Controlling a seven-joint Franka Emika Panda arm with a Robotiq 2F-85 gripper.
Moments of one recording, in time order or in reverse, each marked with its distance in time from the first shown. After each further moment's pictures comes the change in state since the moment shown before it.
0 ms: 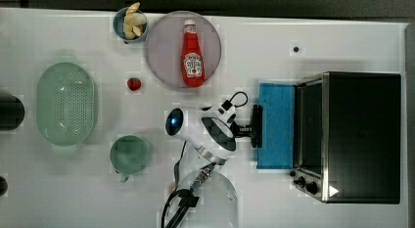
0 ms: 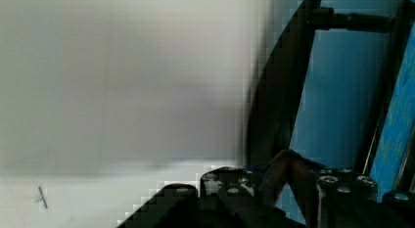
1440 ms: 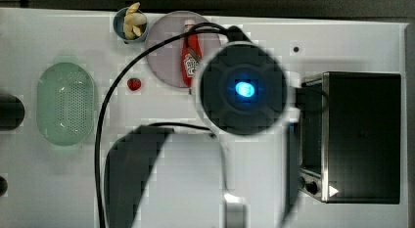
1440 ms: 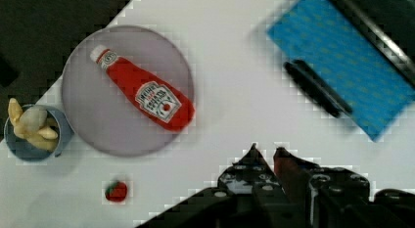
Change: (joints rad) arm 0.022 -0.673 -0.030 0.398 0.916 -0.595 0.046
